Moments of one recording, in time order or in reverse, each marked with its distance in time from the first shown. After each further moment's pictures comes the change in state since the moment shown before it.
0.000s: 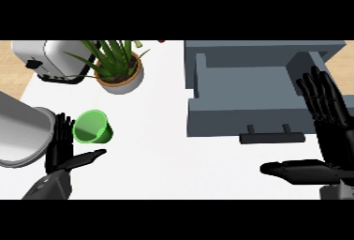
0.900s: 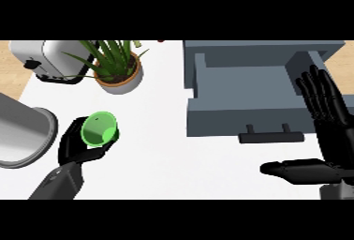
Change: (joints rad) left arm -0.032 -0.057 -0.007 -0.047 0.024 -0.176 0.044; right arm -0.009 0.001 0.000 -0.006 -0.009 0.004 0.029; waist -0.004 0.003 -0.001
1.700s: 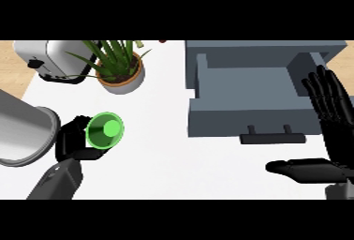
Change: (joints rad) left arm 0.022 -0.011 -0.007 -0.112 0.017 -0.023 -0.036; right arm 0.007 -0.018 -0.031 0.011 -0.006 0.008 -0.013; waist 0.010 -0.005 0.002
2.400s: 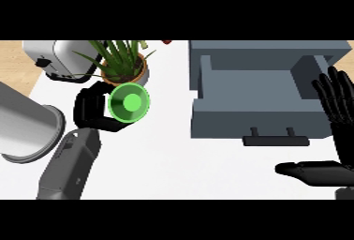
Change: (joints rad) left arm -0.099 -0.094 -0.122 -0.330 -0.013 0.052 0.121; right arm 0.017 -0.021 -0.036 -0.021 -0.029 0.014 0.026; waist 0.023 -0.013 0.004
